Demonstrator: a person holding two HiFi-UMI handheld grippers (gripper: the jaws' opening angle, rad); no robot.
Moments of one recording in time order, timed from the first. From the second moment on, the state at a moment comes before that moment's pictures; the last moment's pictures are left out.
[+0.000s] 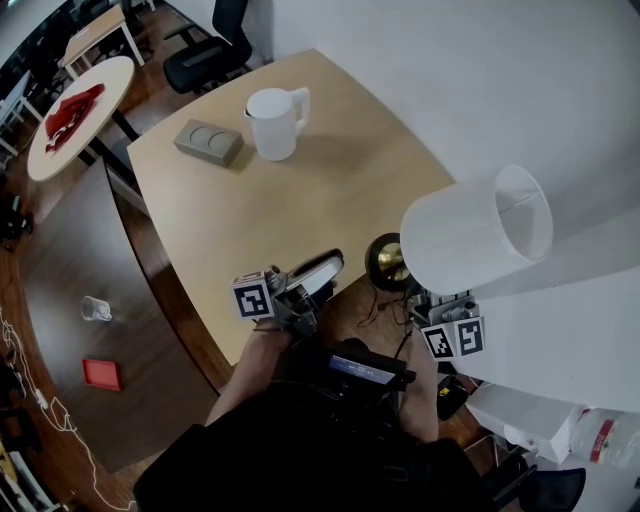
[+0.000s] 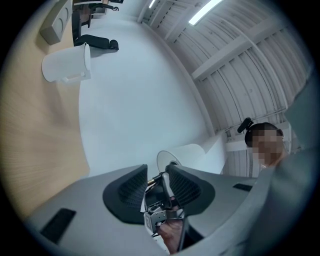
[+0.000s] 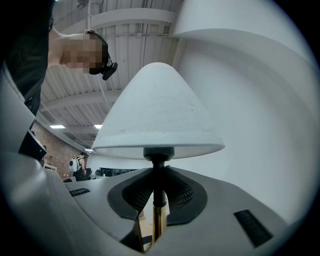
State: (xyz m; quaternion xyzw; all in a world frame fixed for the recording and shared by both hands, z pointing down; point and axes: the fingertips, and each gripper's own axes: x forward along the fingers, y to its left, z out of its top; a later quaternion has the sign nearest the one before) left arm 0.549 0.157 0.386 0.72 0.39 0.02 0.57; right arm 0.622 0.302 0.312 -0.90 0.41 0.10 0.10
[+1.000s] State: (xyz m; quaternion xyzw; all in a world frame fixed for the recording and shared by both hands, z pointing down) left arm 0.682 0.144 0.389 0.77 0.27 -0.04 0.58; right arm 0.808 0.268 0.330 -0.85 0.51 0.08 0.11
